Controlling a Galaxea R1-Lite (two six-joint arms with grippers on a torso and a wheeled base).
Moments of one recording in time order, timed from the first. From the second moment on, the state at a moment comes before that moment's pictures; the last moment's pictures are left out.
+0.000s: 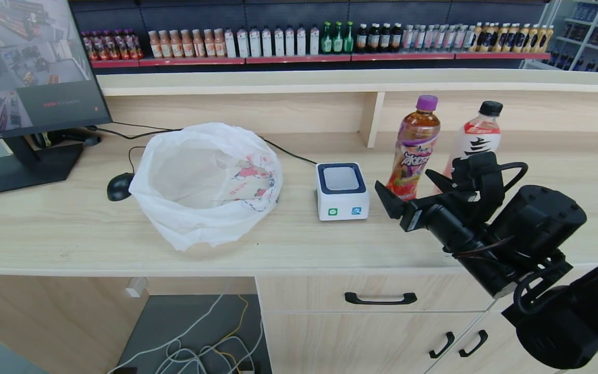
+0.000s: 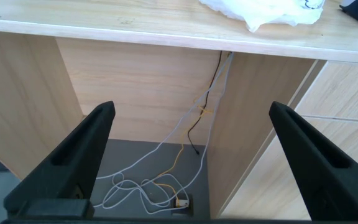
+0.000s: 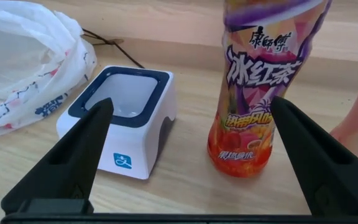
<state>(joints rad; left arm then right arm) 0.00 0.00 0.00 0.00 0.01 -0.01 0.46 1.91 -0.60 -1.52 -0.15 -0.09</state>
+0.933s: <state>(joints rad) 0.00 0.00 0.00 0.00 0.01 -0.01 0.38 2.02 -0.78 -1.52 -0.18 -0.05</state>
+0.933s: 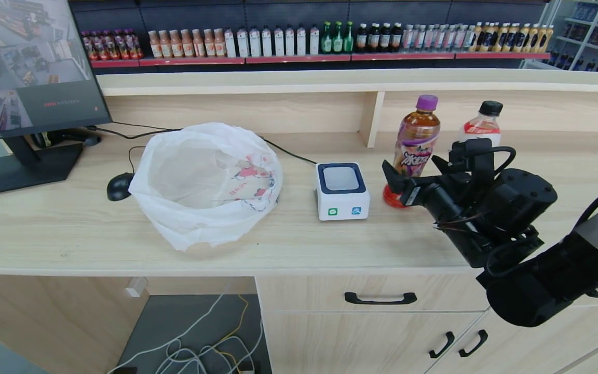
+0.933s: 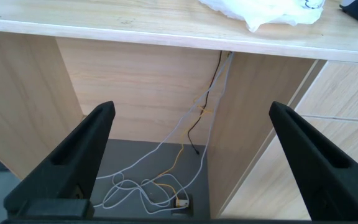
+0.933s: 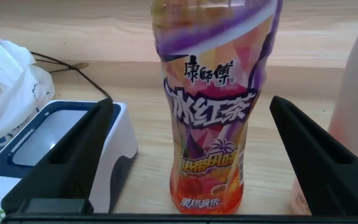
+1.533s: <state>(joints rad) 0.00 0.00 0.00 0.00 0.01 -0.01 0.34 2.10 -0.91 -1.51 -0.18 -0.05</state>
